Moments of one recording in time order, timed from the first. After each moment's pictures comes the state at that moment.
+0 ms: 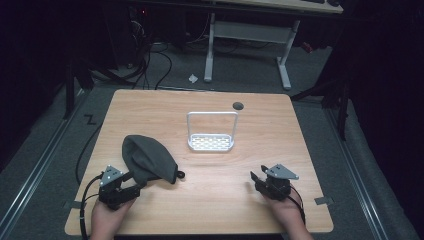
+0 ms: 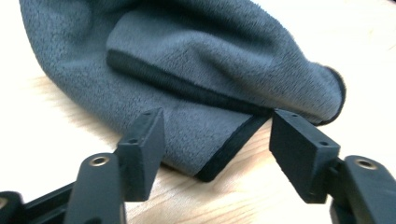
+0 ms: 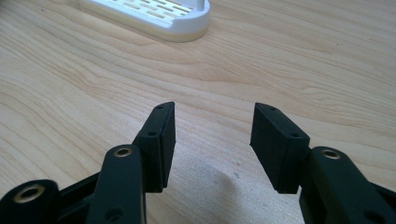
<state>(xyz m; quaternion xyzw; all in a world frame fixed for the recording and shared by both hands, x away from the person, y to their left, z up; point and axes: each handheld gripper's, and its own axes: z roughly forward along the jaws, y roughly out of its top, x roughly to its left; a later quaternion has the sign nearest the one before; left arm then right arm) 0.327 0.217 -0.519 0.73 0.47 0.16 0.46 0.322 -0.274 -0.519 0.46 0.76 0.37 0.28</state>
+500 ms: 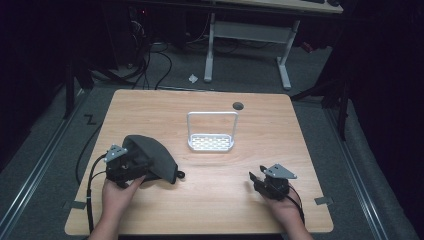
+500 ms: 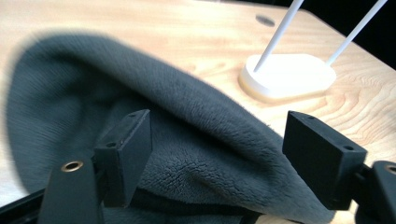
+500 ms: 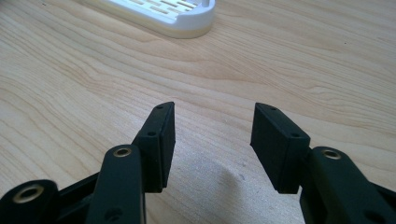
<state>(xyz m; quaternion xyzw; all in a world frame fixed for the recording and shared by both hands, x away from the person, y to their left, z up) 0.379 0.199 -0.494 0.71 0.49 0.14 0.49 0.324 -0.272 -0.521 0.46 0.76 0.37 0.28</state>
